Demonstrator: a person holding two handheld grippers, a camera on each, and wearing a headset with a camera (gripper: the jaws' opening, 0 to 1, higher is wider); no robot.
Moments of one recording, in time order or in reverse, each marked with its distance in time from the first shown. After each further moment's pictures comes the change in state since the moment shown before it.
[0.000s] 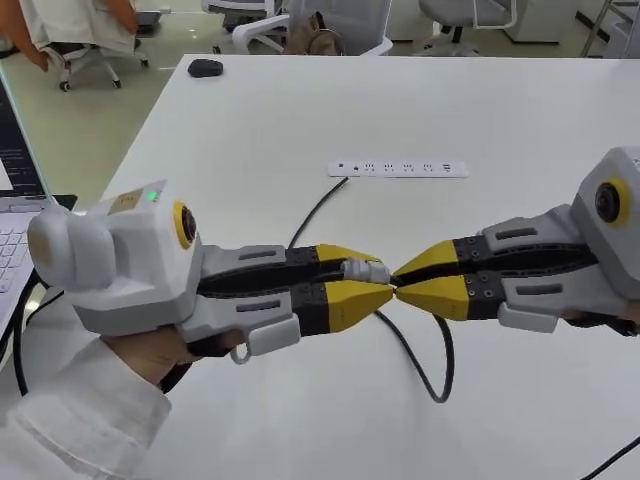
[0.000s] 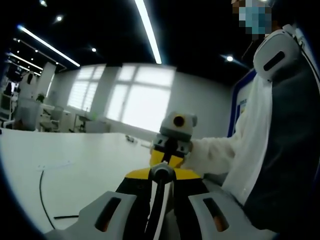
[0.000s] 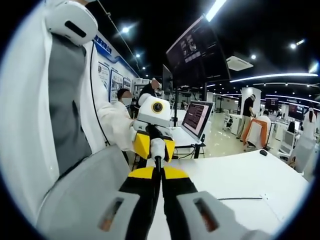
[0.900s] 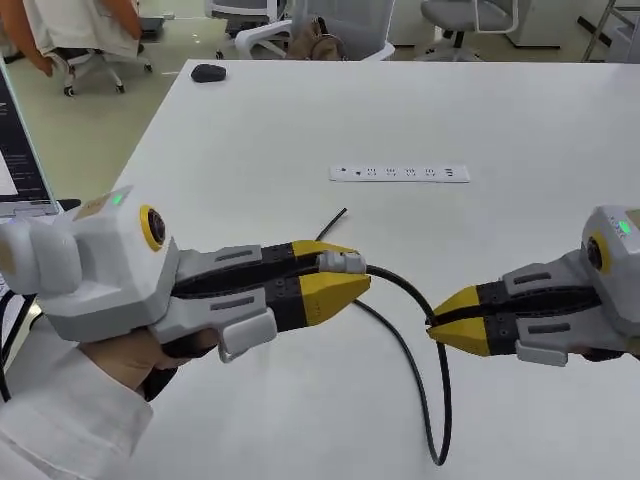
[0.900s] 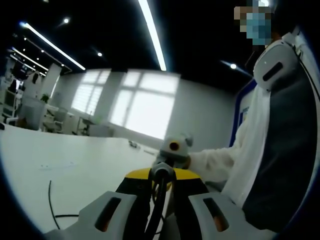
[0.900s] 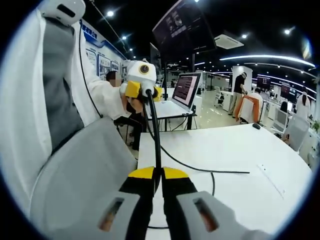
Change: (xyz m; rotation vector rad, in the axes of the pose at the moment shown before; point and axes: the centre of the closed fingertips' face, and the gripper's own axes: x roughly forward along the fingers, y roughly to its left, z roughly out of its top) left arm -0.015 0.005 0.012 -0.027 -0.059 0.028; right arm -0.022 -0.009 -0.072 0.093 0.176 -0.076
